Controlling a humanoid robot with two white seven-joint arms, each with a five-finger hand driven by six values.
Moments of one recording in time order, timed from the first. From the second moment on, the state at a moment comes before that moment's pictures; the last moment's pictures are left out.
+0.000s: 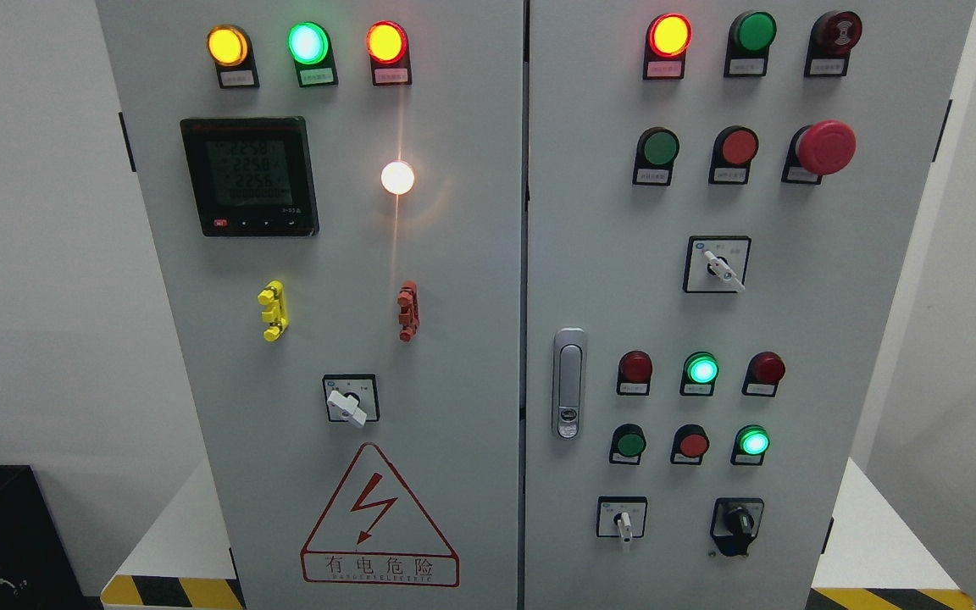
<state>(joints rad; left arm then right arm) 0.00 -0.10 -0.13 0.00 0.06 -0.07 -0.02 0.27 0.11 -0.08 -1.74 0.65 0.13 0.00</state>
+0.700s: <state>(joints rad) 0.00 -0.10 -0.13 0.00 0.06 -0.07 -0.02 0.19 0.12 -0.07 -1.86 0.88 0.19 0.09</state>
